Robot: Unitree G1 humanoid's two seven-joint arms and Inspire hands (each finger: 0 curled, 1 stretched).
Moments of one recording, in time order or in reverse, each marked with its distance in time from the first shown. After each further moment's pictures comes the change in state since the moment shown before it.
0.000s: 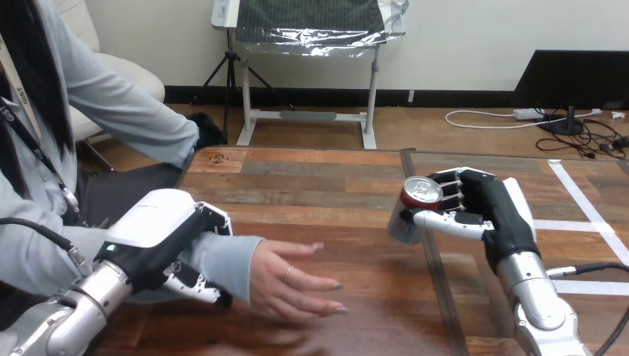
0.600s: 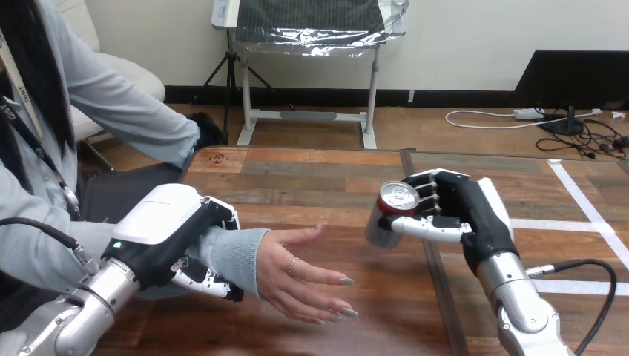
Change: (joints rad) left arm 0.000 -0.019 0.004 -0.008 0.000 -0.001 0.021; right arm 0.030 0.038 0.040 -0.065 -0.013 -0.014 0.023
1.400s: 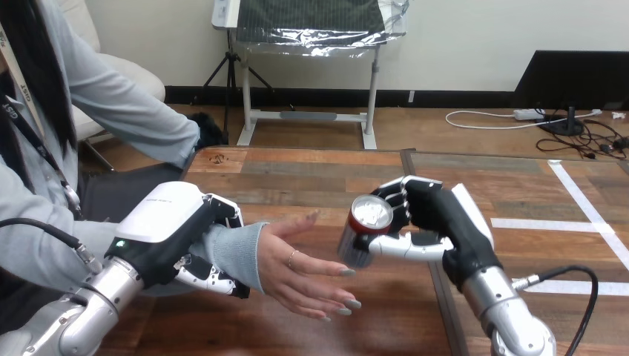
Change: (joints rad) left arm 0.000 -0.017 0.014 0.000 -0.001 -0.006 0.000; right arm 0.188 0.033 0.039 -0.313 0.015 0.035 0.121
